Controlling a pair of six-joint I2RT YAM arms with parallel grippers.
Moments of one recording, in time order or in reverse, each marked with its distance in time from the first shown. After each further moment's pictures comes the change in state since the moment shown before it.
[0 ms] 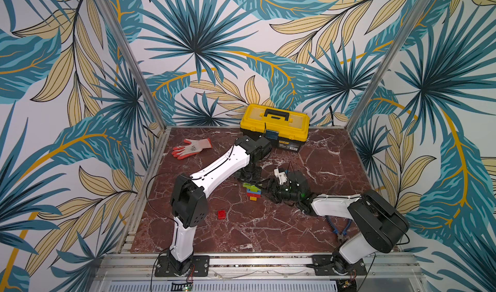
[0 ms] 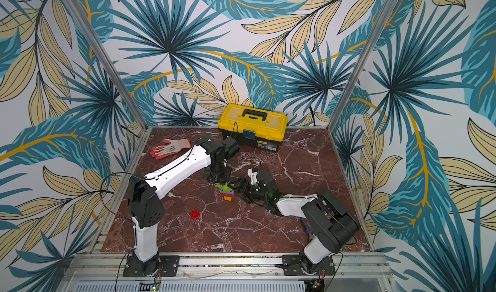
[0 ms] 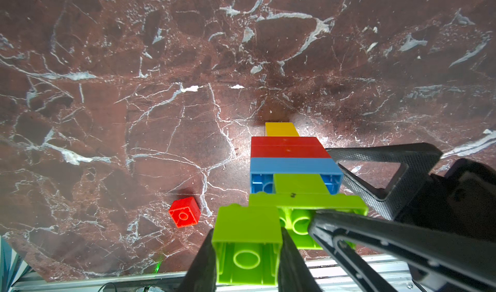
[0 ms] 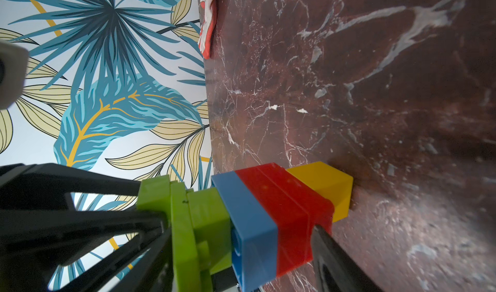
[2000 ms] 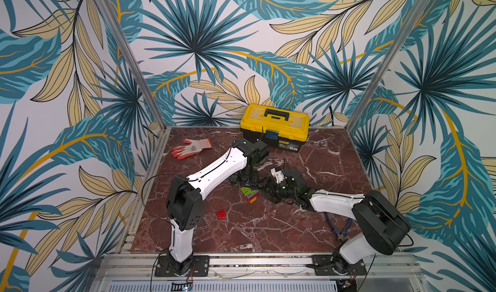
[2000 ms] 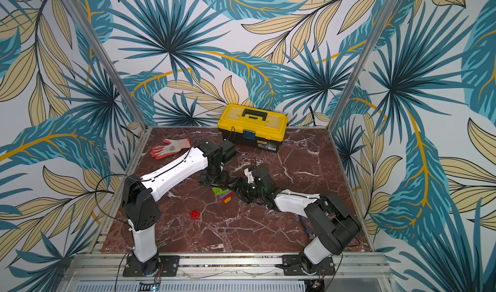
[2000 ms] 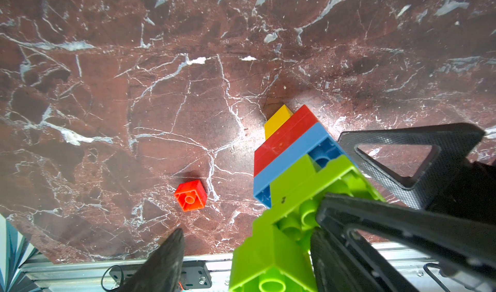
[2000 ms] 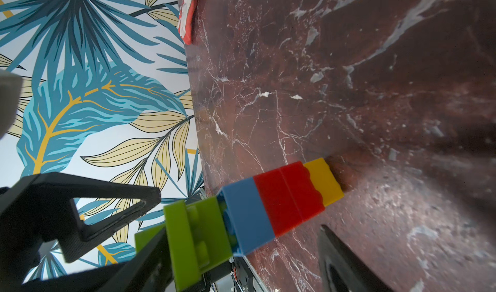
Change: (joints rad) left arm 0.006 -0.061 -0.072 -0.017 0.010 -0.005; right arm 0.020 -0.023 0.109 -0.237 -0.001 -0.056
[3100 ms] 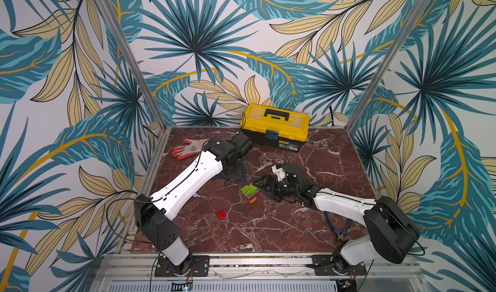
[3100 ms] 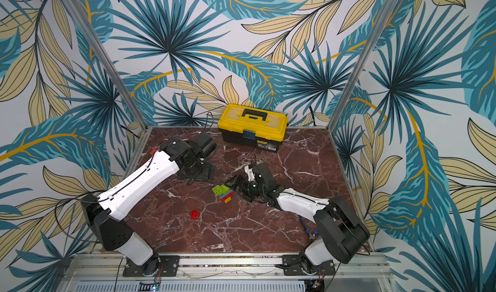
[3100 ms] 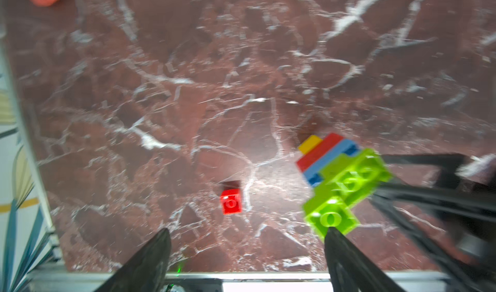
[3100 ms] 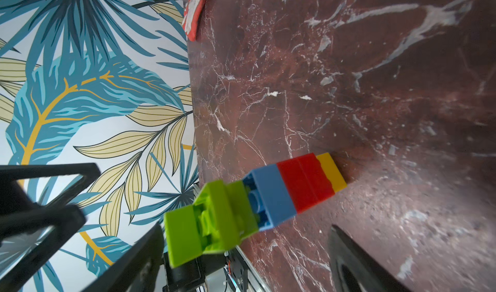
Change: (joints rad) left arm 0.097 -0.349 -0.174 0.049 -0.190 -0.045; right arm -0.002 -0.154 0.049 -0.207 0.022 -0.111
